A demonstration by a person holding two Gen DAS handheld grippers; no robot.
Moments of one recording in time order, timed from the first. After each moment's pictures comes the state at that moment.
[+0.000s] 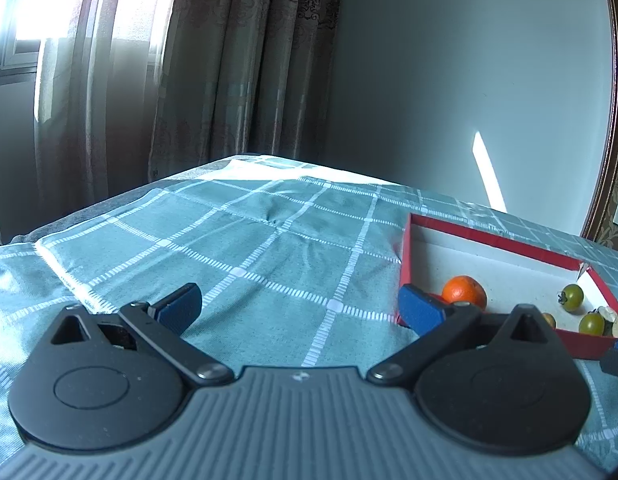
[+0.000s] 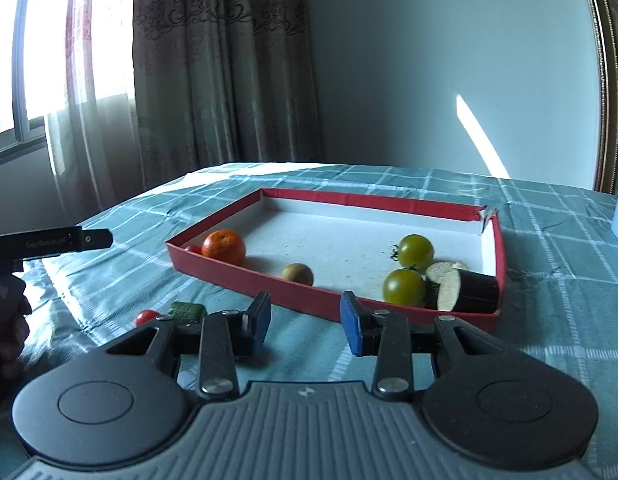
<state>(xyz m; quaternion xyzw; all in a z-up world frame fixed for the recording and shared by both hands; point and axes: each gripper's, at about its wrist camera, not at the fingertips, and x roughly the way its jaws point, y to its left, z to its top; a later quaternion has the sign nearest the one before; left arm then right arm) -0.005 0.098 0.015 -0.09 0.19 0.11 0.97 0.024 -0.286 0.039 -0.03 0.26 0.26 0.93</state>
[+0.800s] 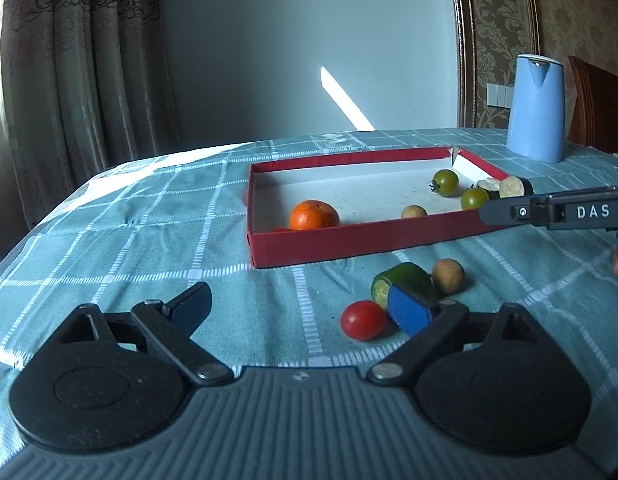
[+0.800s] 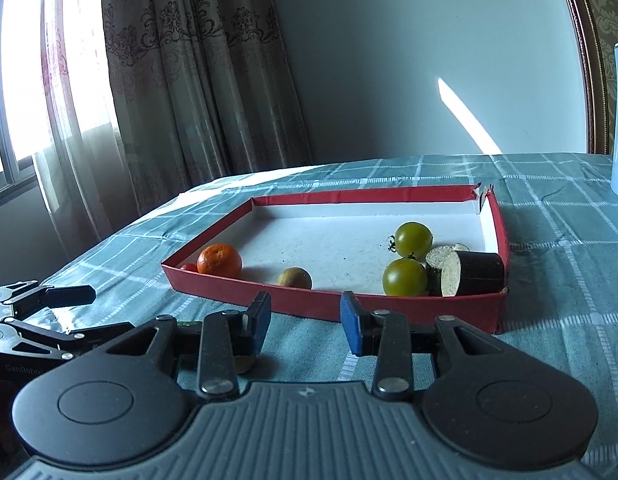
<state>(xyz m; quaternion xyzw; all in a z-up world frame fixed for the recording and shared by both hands) -0.013 0.036 0.004 0.07 0.23 -0.10 0.97 0.039 -0.309 0.033 0.06 0.26 0.23 0.94</state>
